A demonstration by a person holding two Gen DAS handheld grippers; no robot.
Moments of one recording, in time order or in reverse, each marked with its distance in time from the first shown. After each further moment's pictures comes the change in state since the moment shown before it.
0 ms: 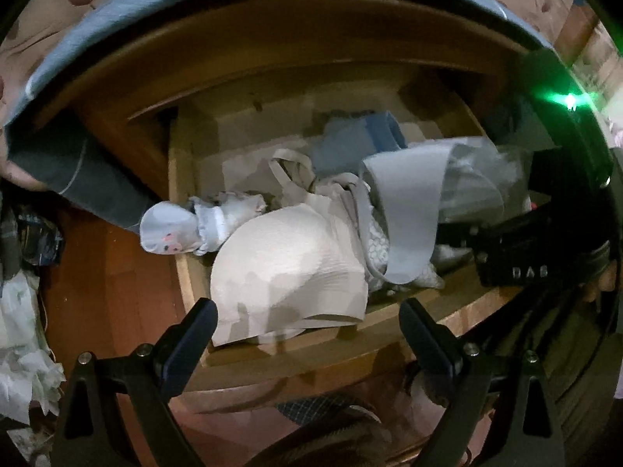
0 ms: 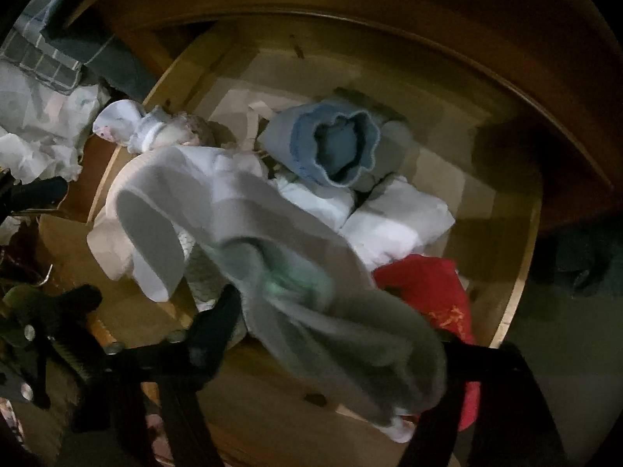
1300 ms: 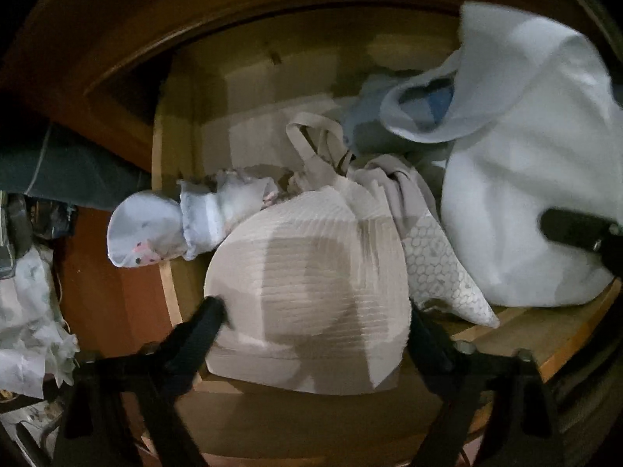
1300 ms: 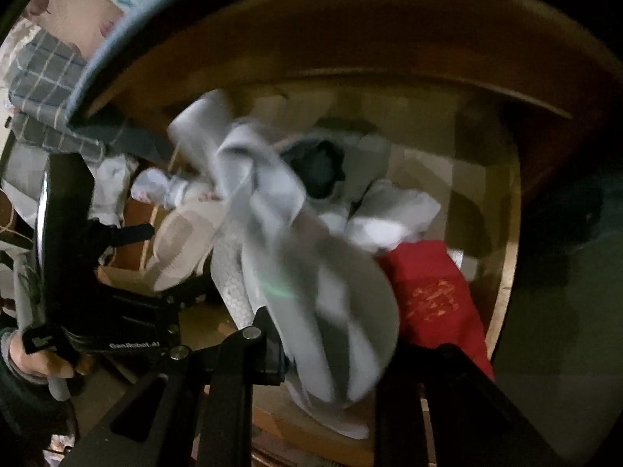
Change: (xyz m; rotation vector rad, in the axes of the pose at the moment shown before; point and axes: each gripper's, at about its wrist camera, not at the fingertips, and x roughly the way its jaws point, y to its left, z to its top) left arm 0.069 0.012 0.032 -0.060 0.174 0.110; right arm -0.027 -0.042 -0.013 0.175 -0.084 0.198
